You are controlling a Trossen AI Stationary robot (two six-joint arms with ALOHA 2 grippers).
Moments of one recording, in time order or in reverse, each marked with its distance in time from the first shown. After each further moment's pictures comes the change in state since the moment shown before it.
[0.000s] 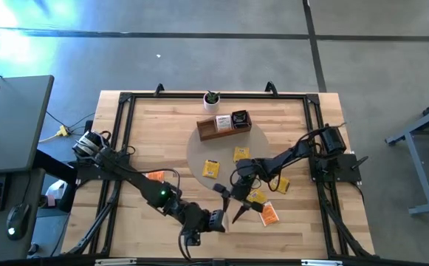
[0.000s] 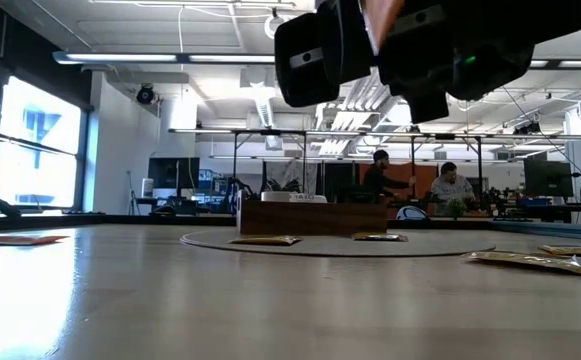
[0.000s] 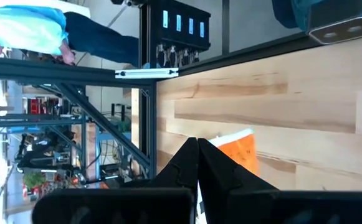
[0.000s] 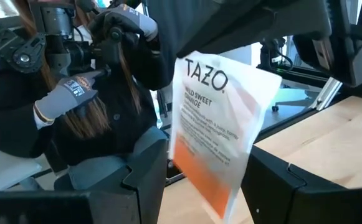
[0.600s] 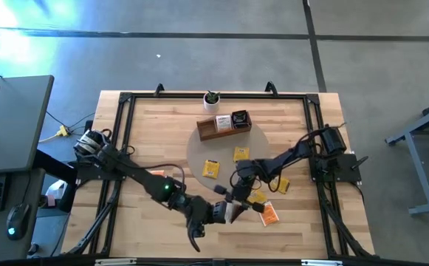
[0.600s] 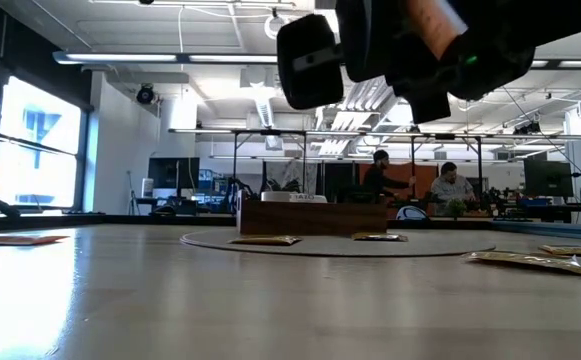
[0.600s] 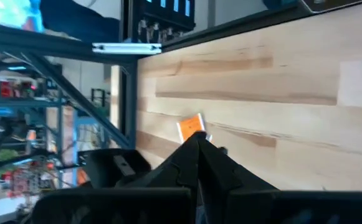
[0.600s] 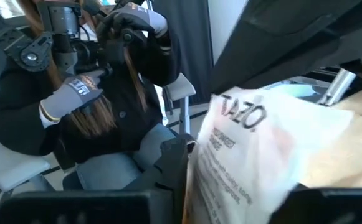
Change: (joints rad) left arm 0.057 0.000 0.000 -0.083 0.022 -0.044; right arm 0.003 0.000 0.000 -0.022 -0.016 0.002
